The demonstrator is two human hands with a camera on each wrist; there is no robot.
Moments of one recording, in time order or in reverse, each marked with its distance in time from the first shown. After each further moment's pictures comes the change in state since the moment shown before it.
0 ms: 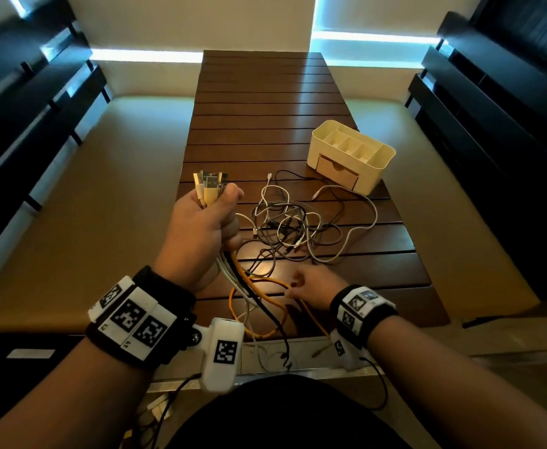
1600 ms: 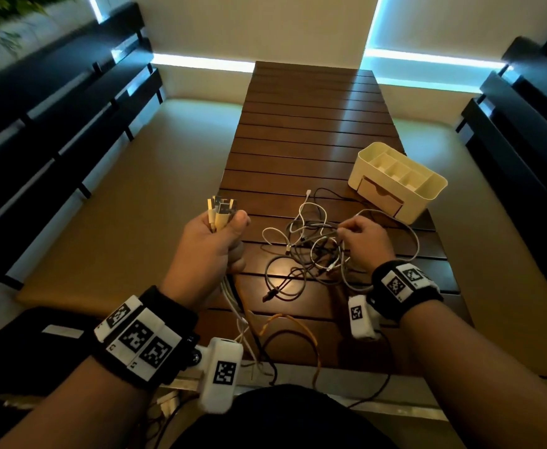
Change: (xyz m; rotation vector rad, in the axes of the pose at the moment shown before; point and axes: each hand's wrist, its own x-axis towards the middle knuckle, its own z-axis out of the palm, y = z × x) left_hand -0.001 0.005 -0.042 0.069 0.134 -0.017; right_hand 0.051 -0.024 -0.085 0.523 0.484 -0.096
